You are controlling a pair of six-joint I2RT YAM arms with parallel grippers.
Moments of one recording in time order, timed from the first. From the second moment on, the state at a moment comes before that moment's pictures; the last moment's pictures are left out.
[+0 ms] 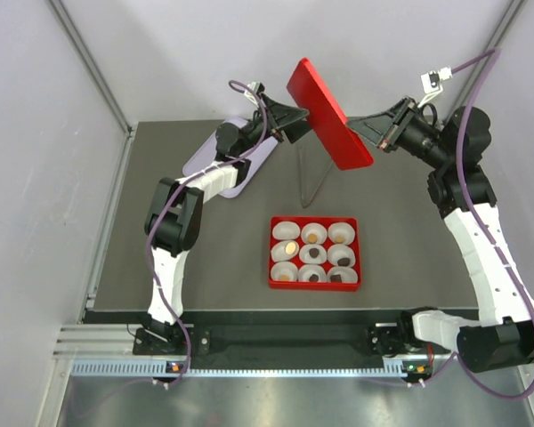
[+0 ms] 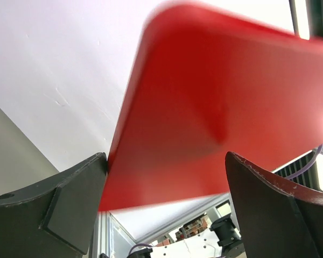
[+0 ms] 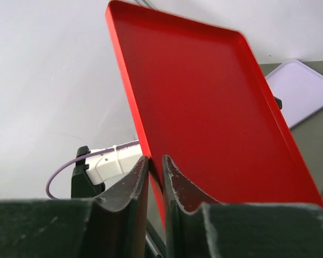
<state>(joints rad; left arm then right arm) -0.42 2.17 1.60 1.21 0.75 -1.68 0.15 1.17 1.34 -0.08 -0.67 0.83</state>
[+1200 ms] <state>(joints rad) -0.42 2.20 1.53 1.23 0.78 -1.68 0.15 1.27 1.14 0.45 -0.75 1.21</state>
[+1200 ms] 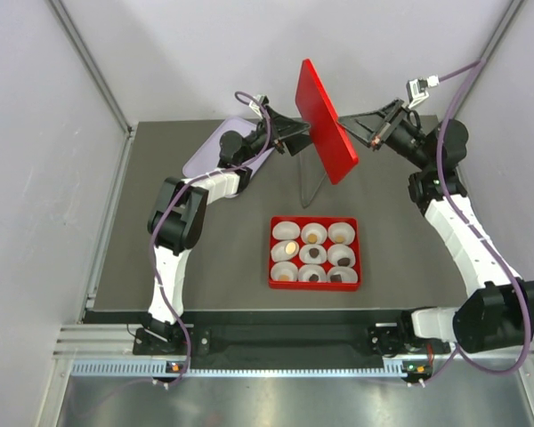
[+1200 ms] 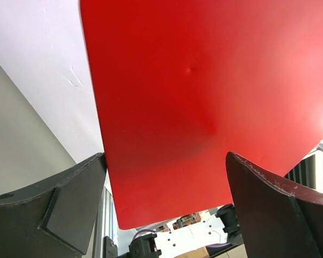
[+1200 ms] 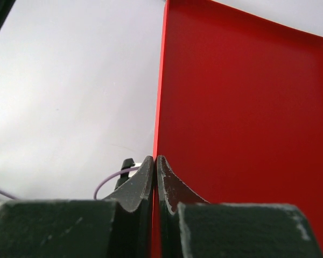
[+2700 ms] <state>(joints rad) -0.44 2.31 1.81 1.27 0.78 -1.66 0.14 1.37 1.31 0.58 -0.72 1.44</state>
